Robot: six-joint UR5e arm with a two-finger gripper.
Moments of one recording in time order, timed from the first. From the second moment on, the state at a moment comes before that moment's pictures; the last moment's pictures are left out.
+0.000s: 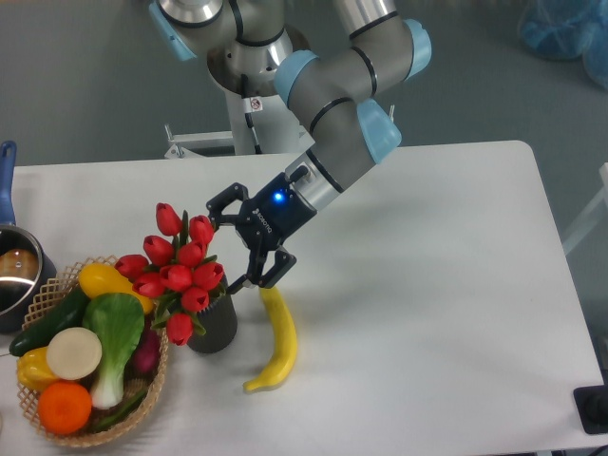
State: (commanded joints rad) arm 2.54 -1.82 -1.96 -0.97 0.47 1.53
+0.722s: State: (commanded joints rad) arm 2.51 -1.85 -1.93 -0.94 0.46 1.53
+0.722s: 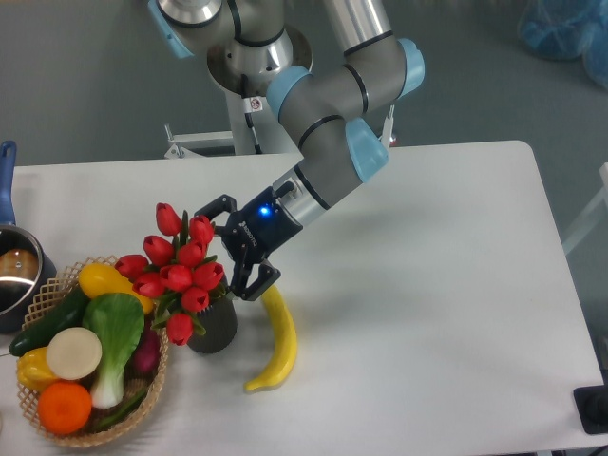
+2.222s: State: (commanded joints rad) arm 2.48 -1.89 -1.91 -0.94 0.41 1.53
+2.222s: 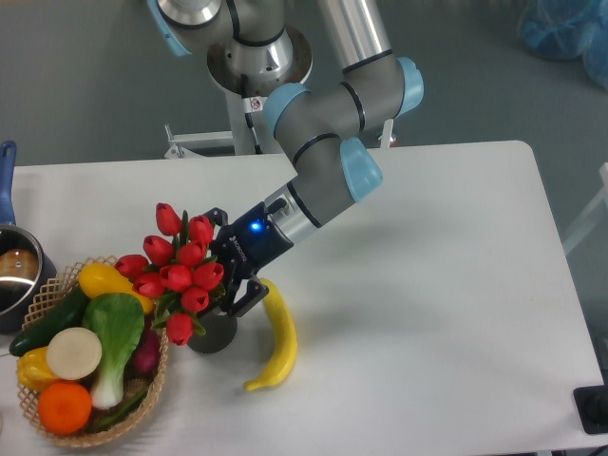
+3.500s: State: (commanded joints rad) arm 2.48 -1.89 -1.91 -0.94 0.39 1.53
